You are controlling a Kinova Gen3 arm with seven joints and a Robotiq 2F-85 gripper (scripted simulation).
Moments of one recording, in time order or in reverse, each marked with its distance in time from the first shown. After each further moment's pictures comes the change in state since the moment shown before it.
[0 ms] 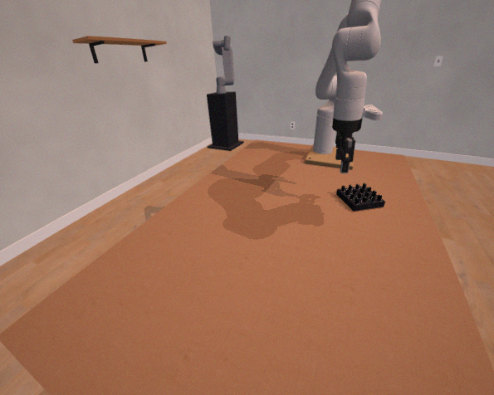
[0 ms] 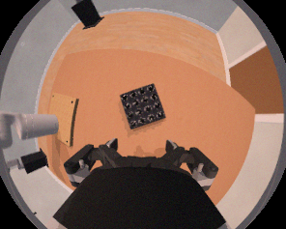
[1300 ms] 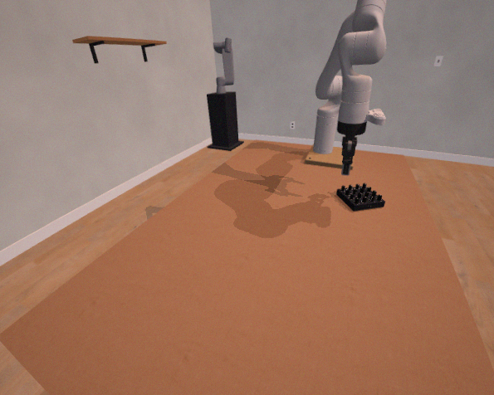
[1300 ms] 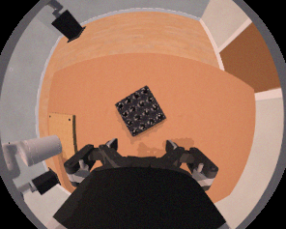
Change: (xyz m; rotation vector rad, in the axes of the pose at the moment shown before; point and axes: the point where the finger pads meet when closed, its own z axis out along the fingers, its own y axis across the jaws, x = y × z) arm 0.014 -0.005 0.010 -0.003 -0.002 0.195
